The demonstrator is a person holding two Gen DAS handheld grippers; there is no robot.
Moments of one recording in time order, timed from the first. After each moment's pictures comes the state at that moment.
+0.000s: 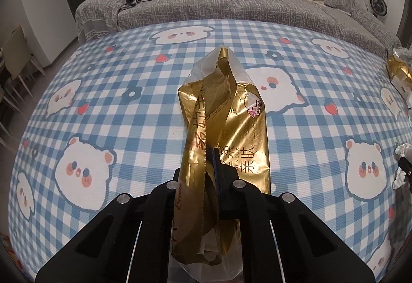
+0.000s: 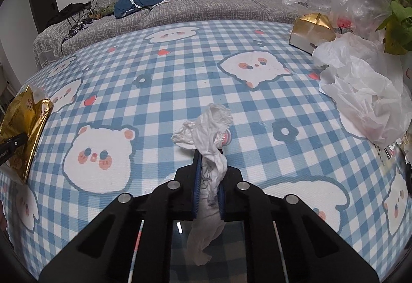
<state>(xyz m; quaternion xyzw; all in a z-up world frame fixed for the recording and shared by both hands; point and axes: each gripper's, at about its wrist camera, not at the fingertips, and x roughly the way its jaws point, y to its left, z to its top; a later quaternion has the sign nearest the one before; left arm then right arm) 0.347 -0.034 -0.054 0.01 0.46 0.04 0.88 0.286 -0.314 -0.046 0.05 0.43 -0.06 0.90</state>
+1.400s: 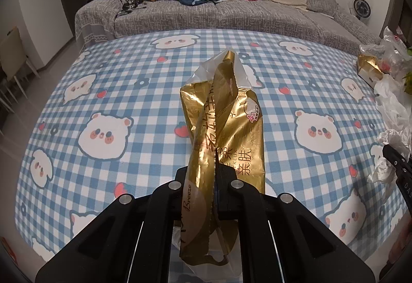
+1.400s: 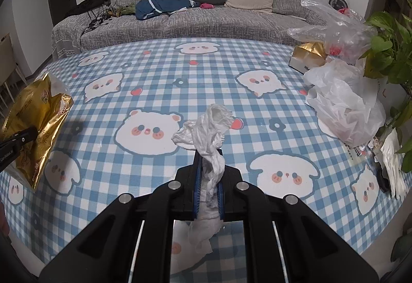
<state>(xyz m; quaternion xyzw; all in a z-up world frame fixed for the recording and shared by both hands) 0.261 -0.046 -0.004 0.00 0.45 0.01 0.89 0.216 -0.271 0.014 0.00 0.42 -0.04 0.91</state>
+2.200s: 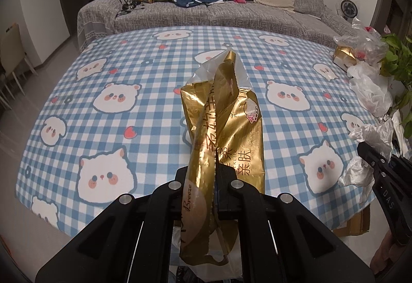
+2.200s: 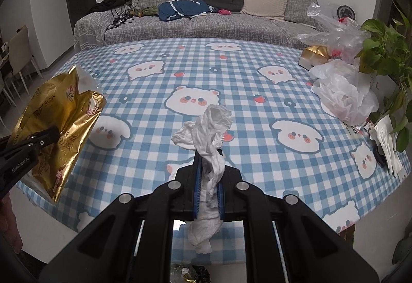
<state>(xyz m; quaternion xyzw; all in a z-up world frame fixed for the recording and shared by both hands) 0.157 -0.047 0.010 -0.01 0.44 -0.02 0.90 0.124 -0.221 0.029 -0.01 0.40 -0.01 0.92</state>
